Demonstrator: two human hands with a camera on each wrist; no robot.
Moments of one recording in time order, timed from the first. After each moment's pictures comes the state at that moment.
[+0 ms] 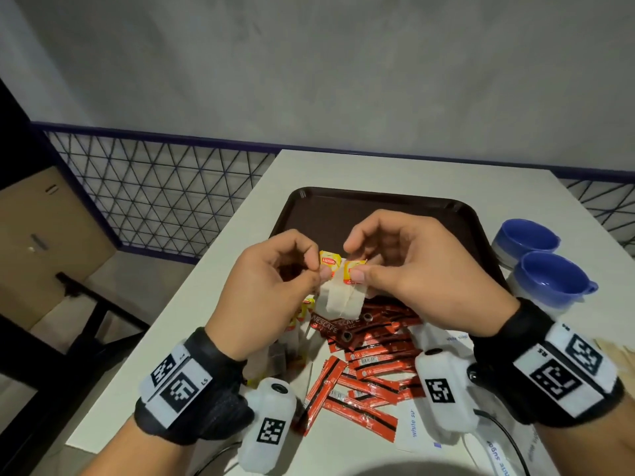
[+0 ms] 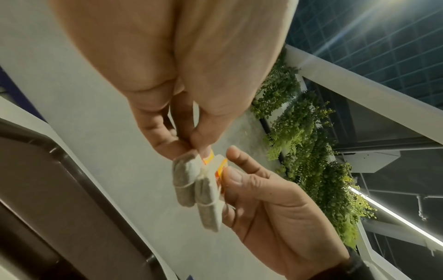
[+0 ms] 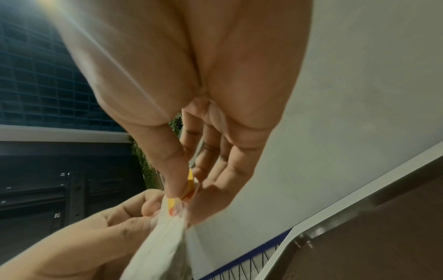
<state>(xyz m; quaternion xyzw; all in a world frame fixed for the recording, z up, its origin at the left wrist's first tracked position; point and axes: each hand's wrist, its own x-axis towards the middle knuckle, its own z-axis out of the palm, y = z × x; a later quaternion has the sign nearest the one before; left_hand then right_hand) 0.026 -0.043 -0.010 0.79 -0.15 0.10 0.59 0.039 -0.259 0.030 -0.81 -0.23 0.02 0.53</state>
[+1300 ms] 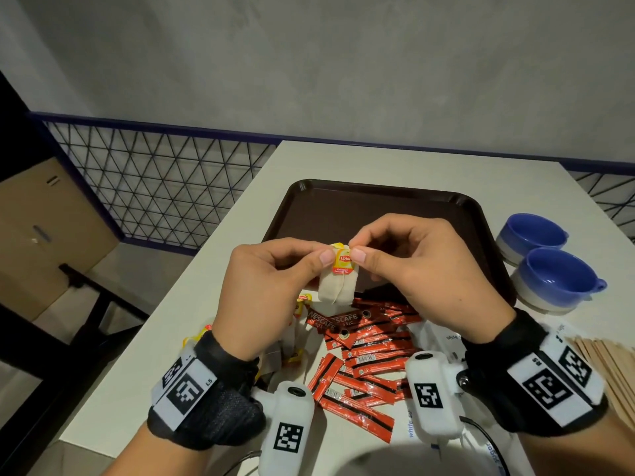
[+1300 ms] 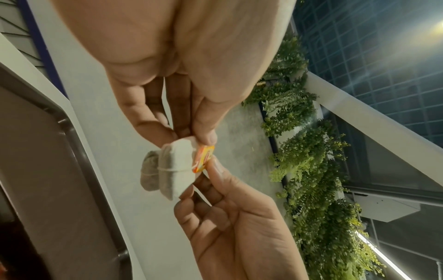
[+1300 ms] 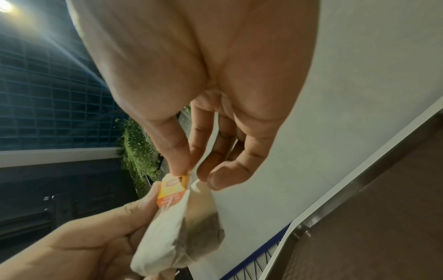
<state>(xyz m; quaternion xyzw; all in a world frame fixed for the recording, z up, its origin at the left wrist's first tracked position) 0.026 -0.059 -0.014 0.74 -0.08 0.12 0.65 0.048 -0.263 0.010 -0.81 -0.19 -0.03 0.55</state>
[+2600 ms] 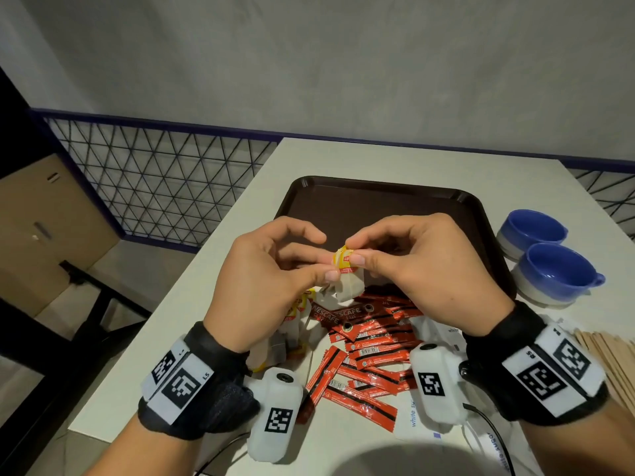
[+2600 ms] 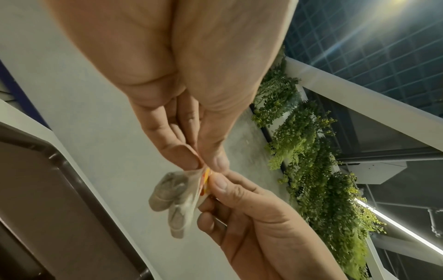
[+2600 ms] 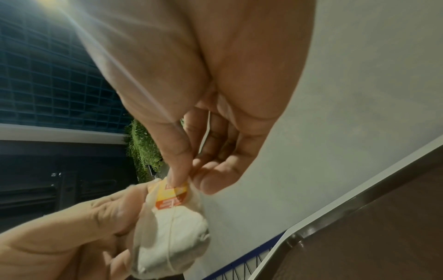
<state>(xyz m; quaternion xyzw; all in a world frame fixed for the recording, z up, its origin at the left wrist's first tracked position) 0.019 -0.049 -0.003 0.76 -0.09 0.07 0.64 0.044 -0.261 0.012 -0.85 -0.19 -0.03 0.50</state>
